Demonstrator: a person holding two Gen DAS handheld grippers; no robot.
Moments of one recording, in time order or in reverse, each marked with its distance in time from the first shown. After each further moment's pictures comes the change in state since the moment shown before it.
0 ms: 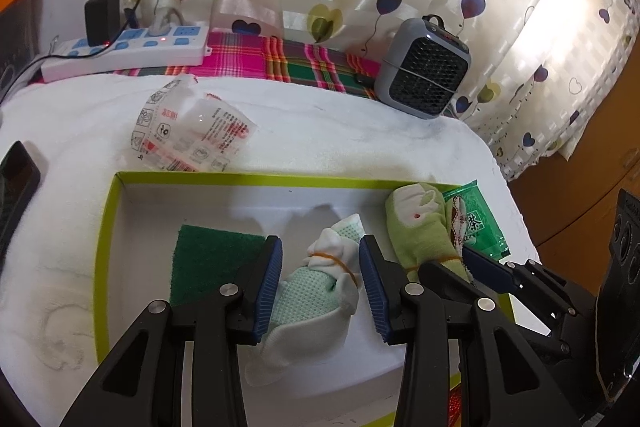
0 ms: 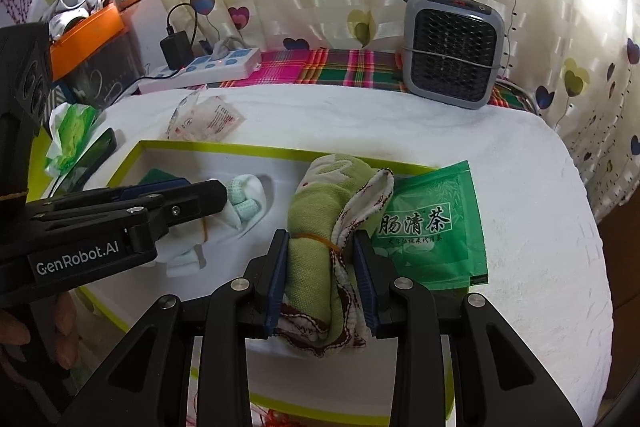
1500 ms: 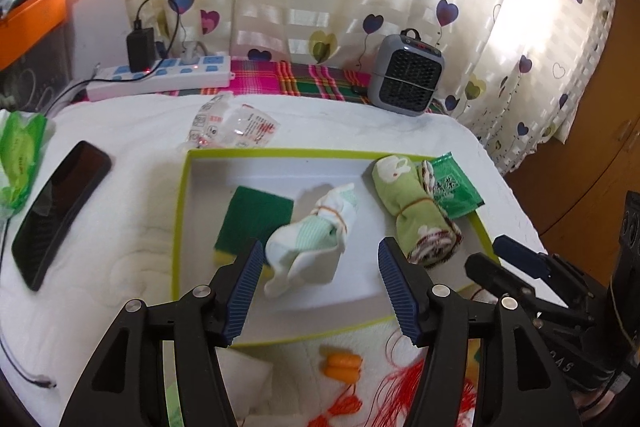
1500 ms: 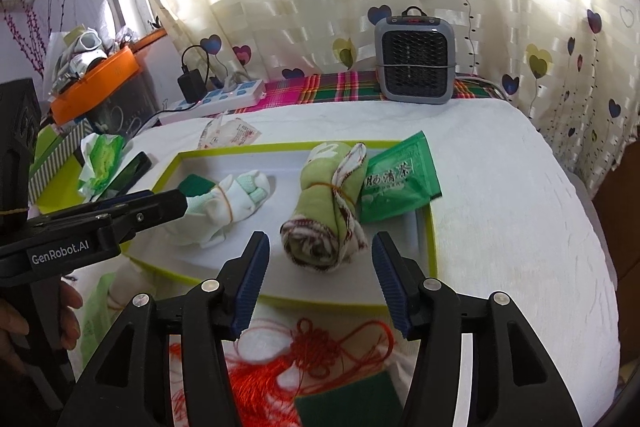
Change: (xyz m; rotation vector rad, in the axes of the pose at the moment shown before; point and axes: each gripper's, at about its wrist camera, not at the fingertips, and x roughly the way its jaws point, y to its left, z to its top) left arm -0.076 -0.002 -0.047 0.077 -0.084 0.062; right arm -0.066 0.002 -0.047 0.110 -0.120 0.029
